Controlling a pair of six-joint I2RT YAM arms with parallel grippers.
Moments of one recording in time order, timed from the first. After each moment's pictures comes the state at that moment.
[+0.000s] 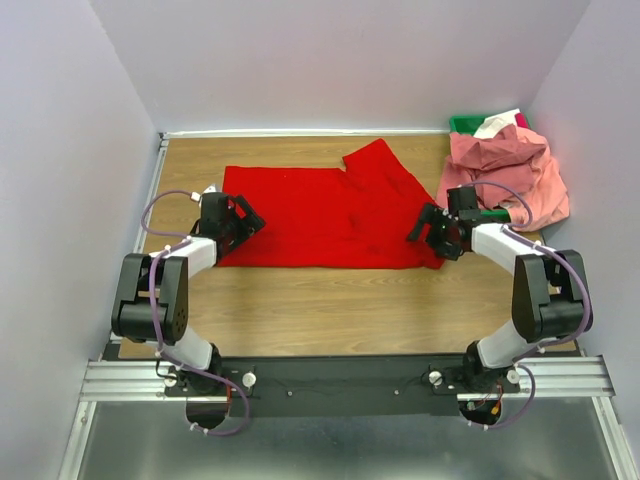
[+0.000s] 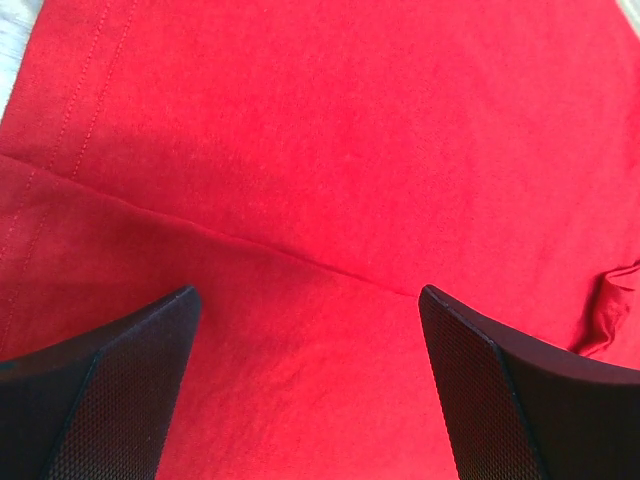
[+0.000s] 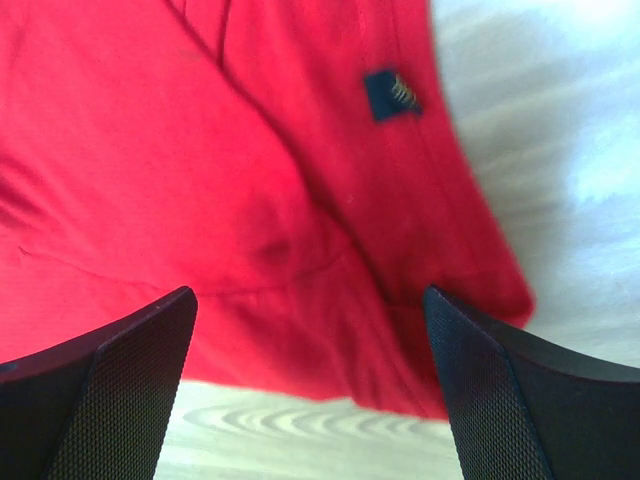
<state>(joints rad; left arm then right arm) -0.09 1.57 0.72 0.14 0.09 -0.71 0.12 1.58 0.84 -0.27 -0.11 0.55</state>
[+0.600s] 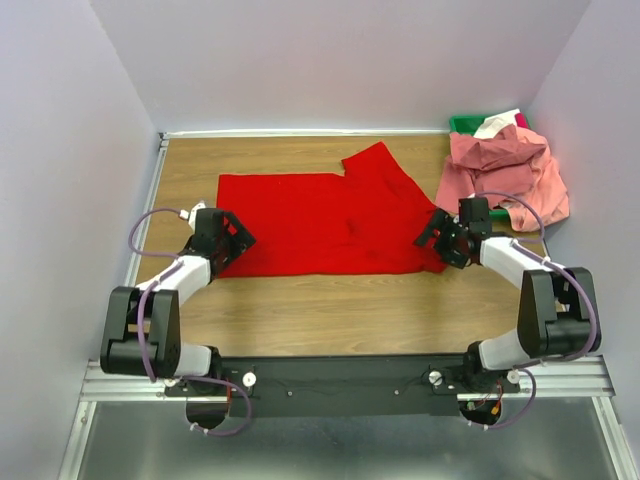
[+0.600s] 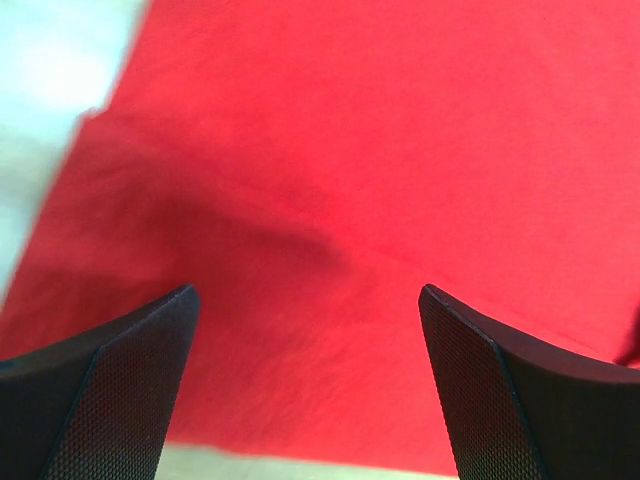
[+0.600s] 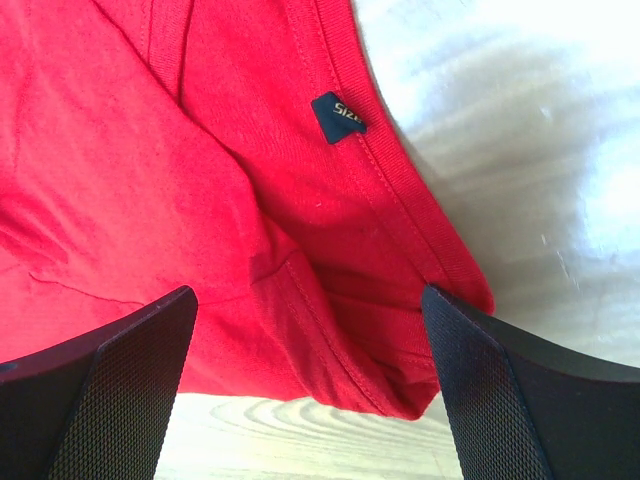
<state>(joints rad) -0.08 1.39 0.60 0.01 -0.03 -0.73 0.05 1.48 0.73 -0.19 -0.13 0.57</state>
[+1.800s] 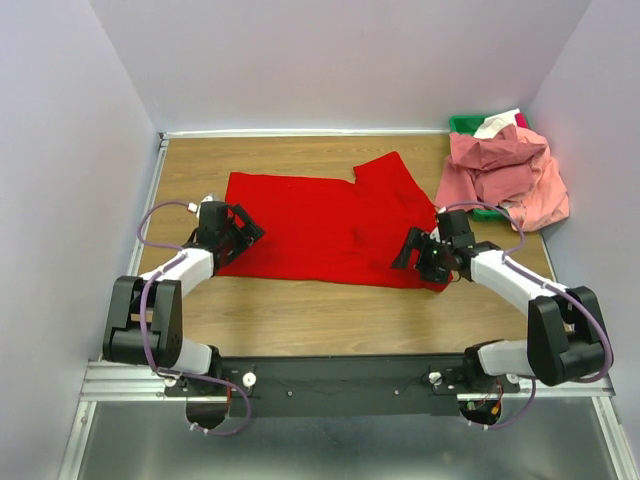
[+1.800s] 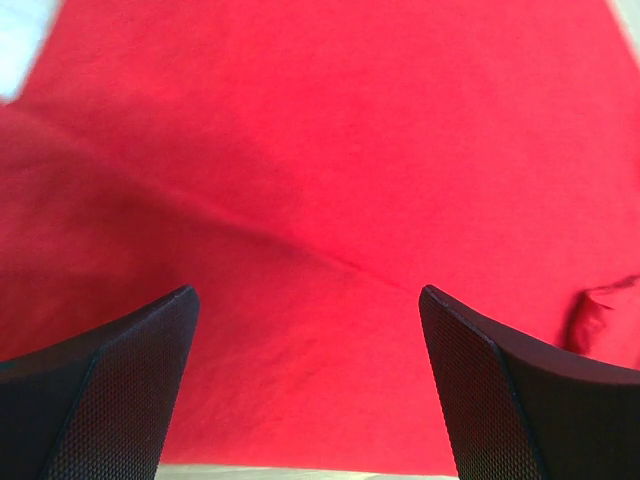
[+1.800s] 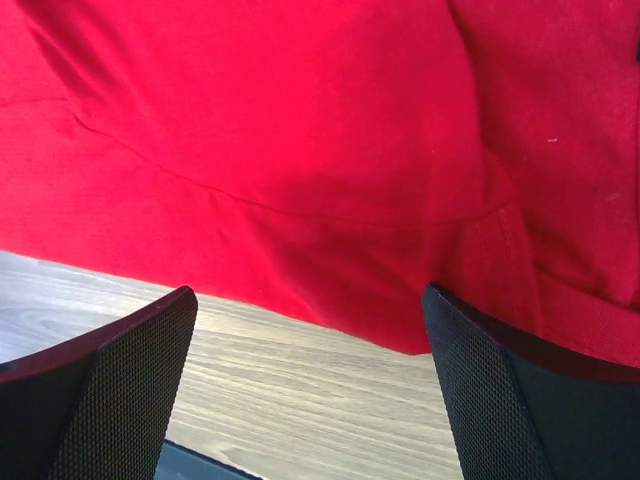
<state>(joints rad) -0.10 1.43 0.65 0.03 0.08 -0.77 0.25 1.33 0.65 -0.31 -0.22 0.59</state>
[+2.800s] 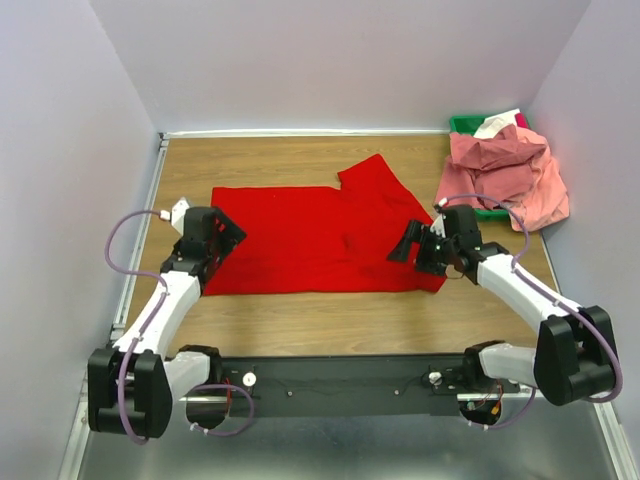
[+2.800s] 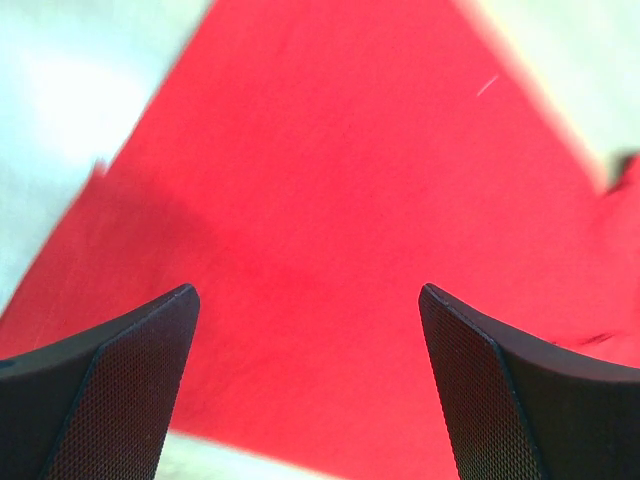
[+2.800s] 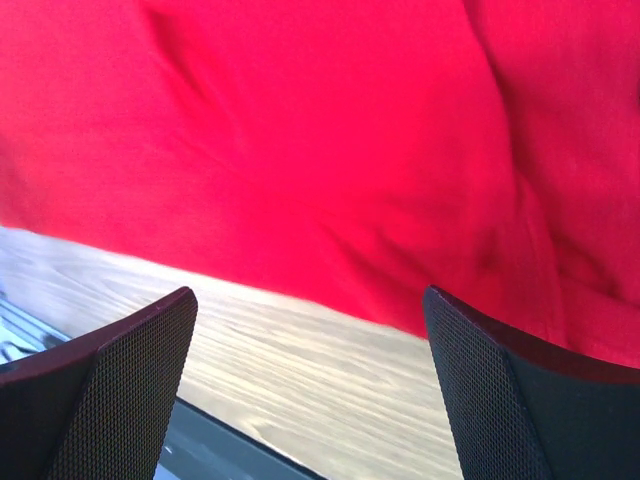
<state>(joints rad) -0.10 1.07 0.61 -0.26 -0.16 -0.81 0.25 1.24 0.65 -0.30 -0.32 0.58</state>
